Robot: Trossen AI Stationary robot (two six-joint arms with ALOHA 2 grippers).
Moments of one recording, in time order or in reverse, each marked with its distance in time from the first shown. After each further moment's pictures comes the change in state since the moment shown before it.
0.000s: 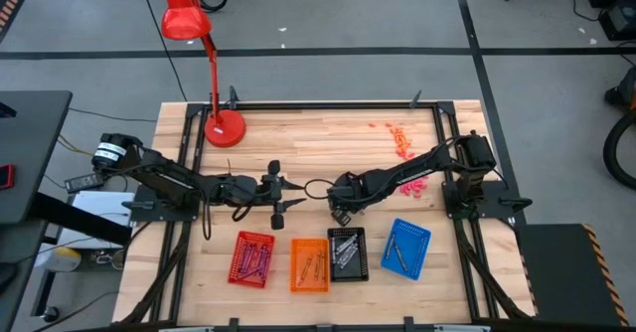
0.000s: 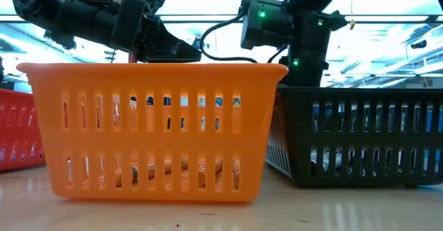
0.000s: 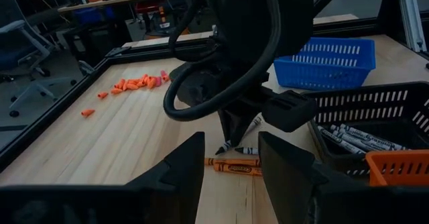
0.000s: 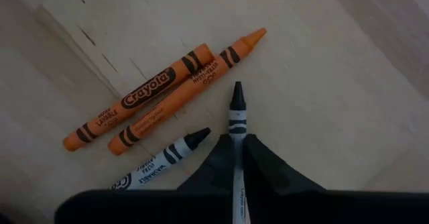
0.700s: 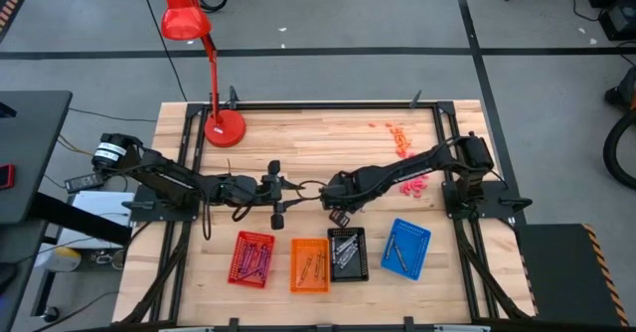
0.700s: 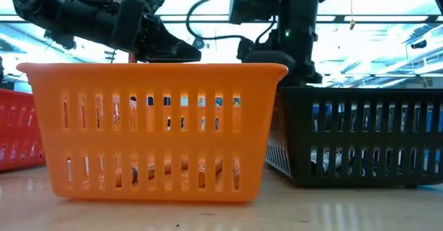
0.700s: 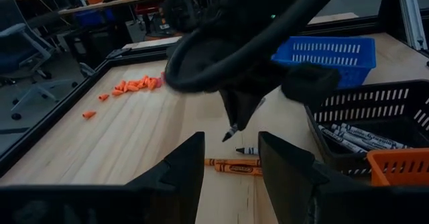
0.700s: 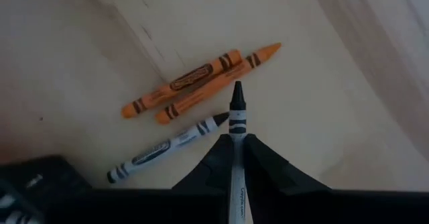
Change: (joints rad) left arm 0.000 0.000 0.000 0.001 0.000 0.013; right arm 0.024 0.006 0.212 -0.240 -0.007 -0.091
